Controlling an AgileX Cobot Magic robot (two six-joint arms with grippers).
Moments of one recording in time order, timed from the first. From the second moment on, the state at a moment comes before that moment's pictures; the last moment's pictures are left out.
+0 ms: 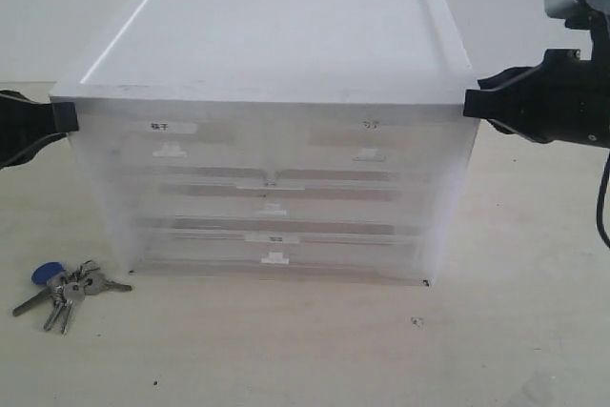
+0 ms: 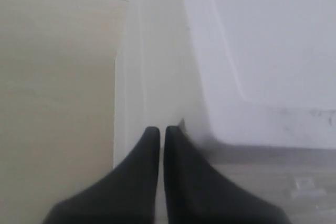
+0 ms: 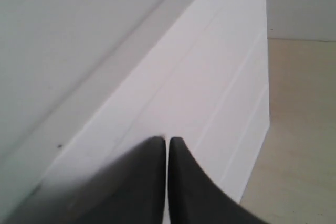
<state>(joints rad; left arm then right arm) -0.20 1.17 -0.56 -1.72 0.13 1.46 0.10 1.50 -0.69 -1.15 -0.63 1.15</state>
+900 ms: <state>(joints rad) -0.24 0.80 -0.54 -1.72 -0.01 1.48 0.15 1.35 -0.69 -0.99 -0.43 0.90</state>
